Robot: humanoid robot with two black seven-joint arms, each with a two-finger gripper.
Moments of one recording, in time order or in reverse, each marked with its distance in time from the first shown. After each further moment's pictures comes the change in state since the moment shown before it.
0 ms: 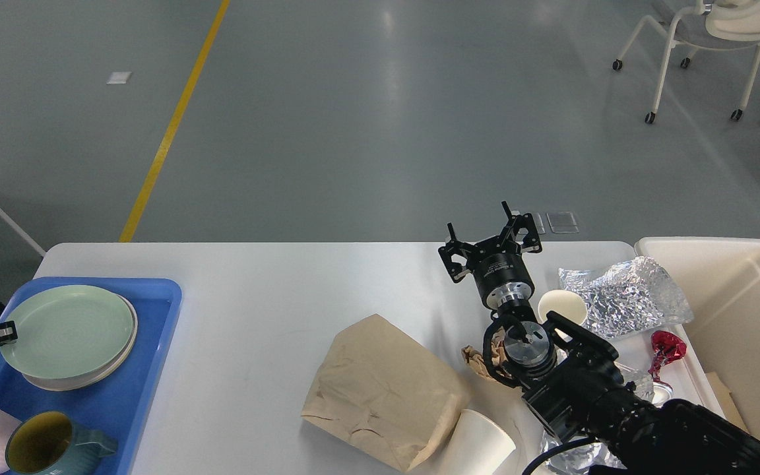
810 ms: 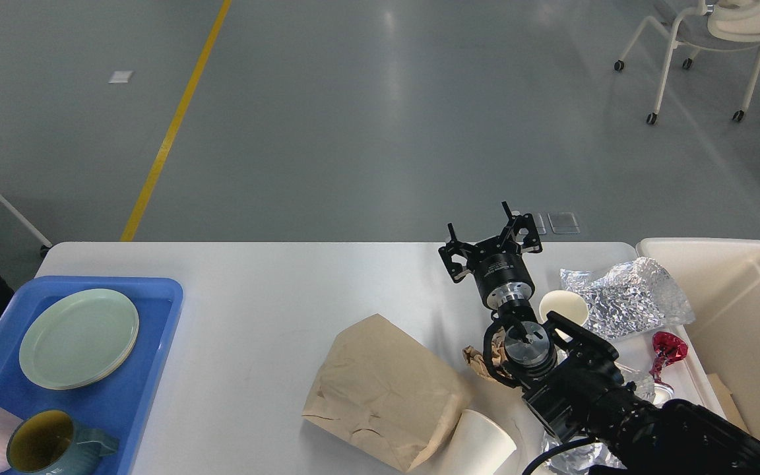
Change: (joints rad) left arm -0.417 0.213 -0.023 -0.002 -0.422 -0.194 -0.267; right arm 0.000 0.000 0.000 0.000 0.000 0.000 0.000
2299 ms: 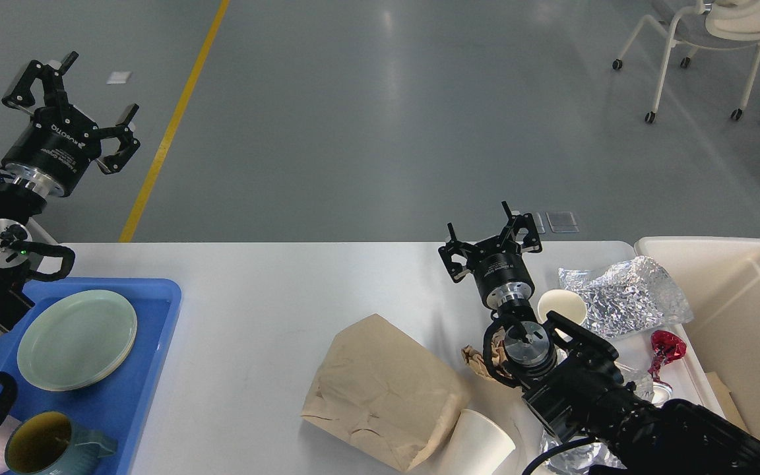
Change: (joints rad) left arm 0.208 -0.474 -1.024 -0.015 -0.520 -0.224 0.407; right arm 0.000 0.000 0.000 0.000 0.000 0.000 0.000
